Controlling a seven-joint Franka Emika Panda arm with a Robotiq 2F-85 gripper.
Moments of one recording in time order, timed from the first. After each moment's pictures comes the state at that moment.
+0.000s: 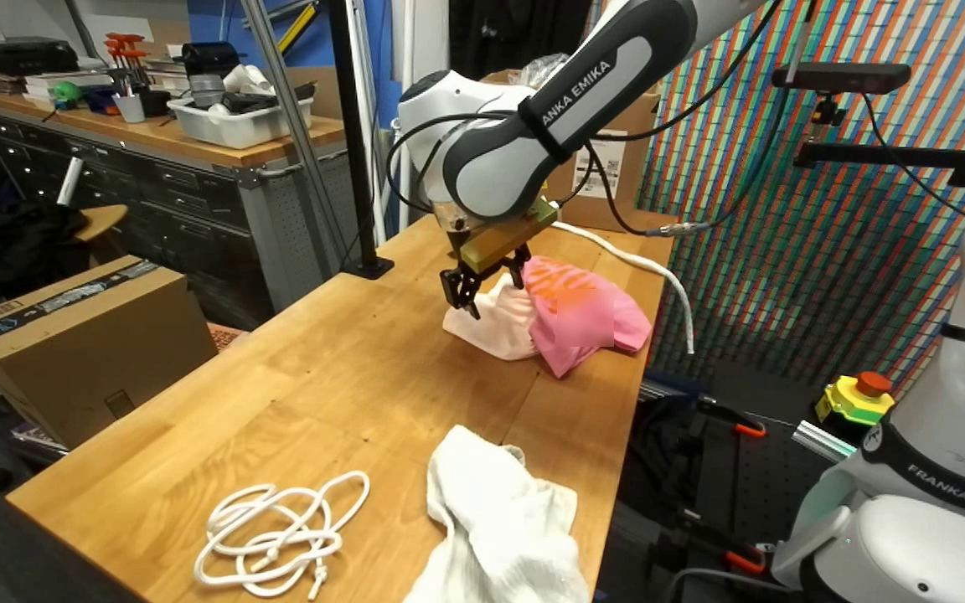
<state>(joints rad) 0.18 0.39 -0.10 -1.93 -0.28 2.11 0.67</state>
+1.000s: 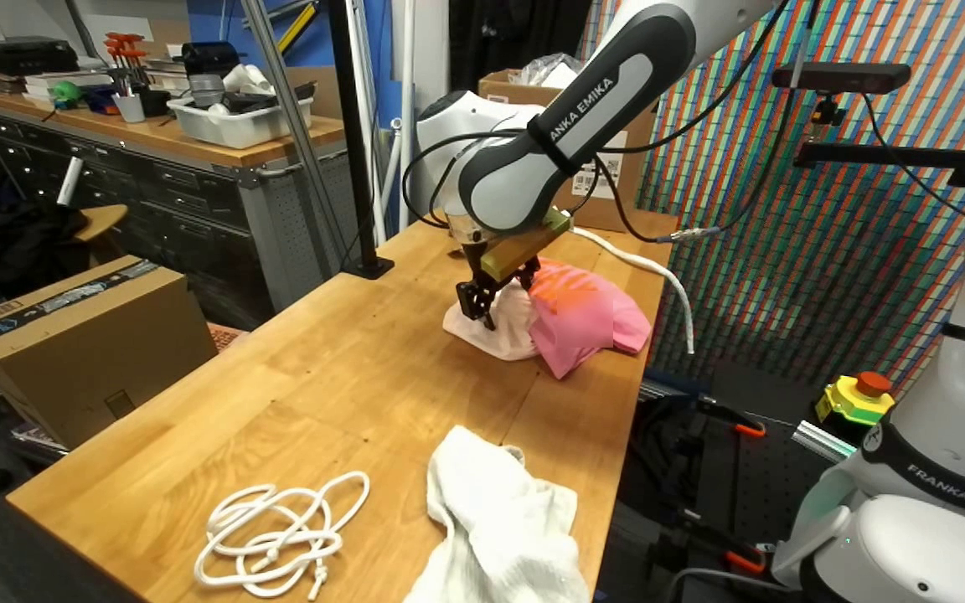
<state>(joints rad) 0.13 0.40 -0.09 -1.98 -0.27 2.15 0.57</state>
